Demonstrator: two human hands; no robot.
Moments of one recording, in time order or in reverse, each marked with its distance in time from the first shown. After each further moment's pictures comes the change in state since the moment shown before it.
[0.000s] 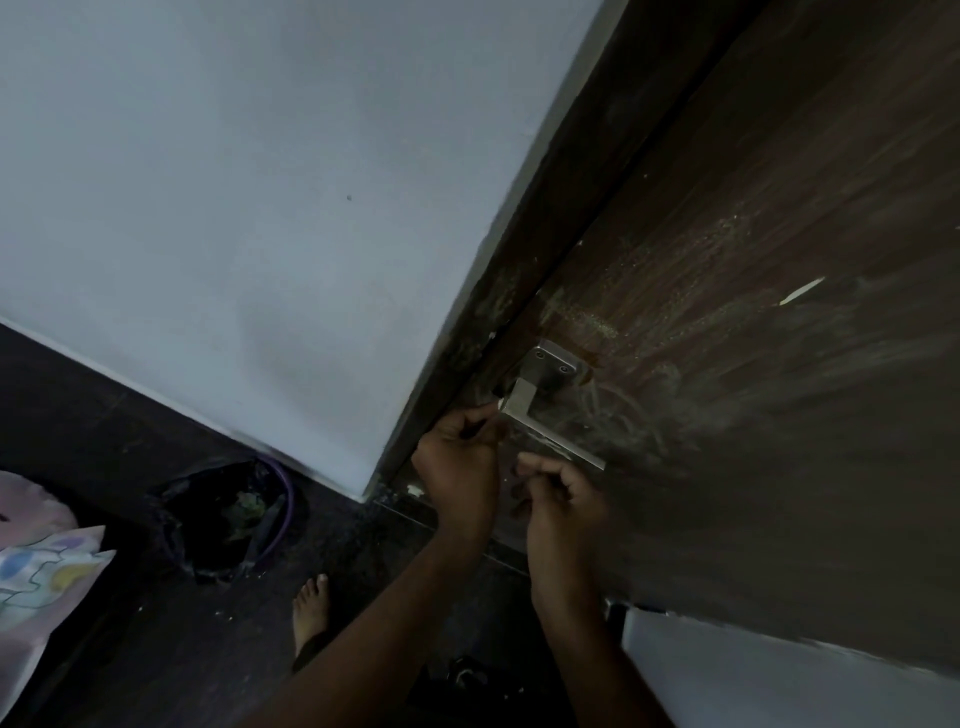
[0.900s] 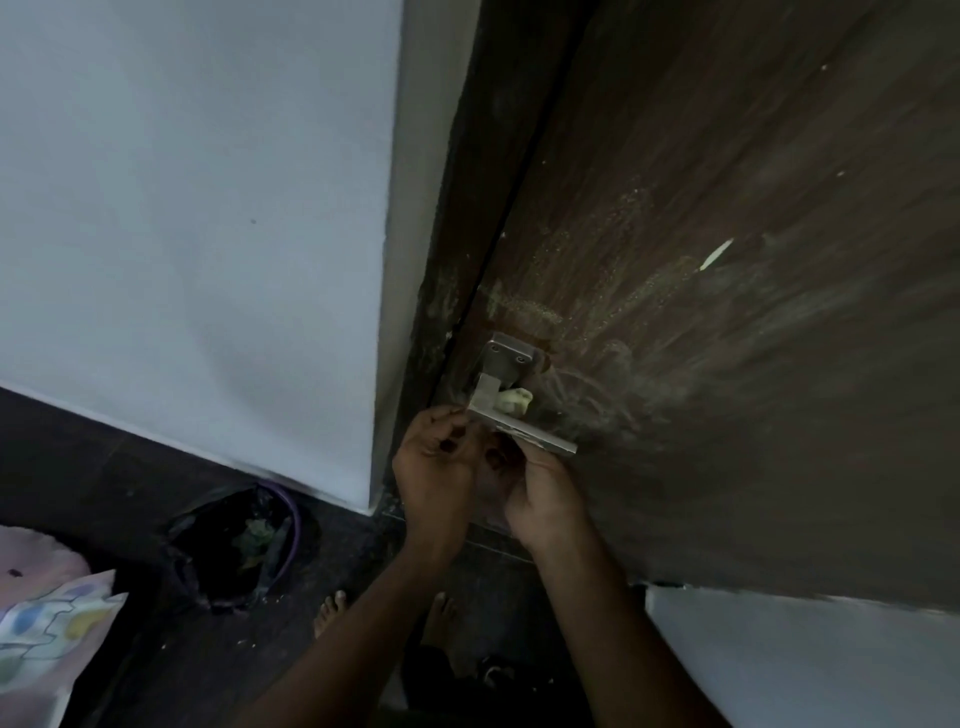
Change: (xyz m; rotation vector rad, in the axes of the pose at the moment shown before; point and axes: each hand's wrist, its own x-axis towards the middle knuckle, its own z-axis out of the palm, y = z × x) left_hand -0.006 0.003 -0.017 0.058 -0.149 0.184; right_hand 0.040 -0.009 0.011 0.760 -0.207 0.561
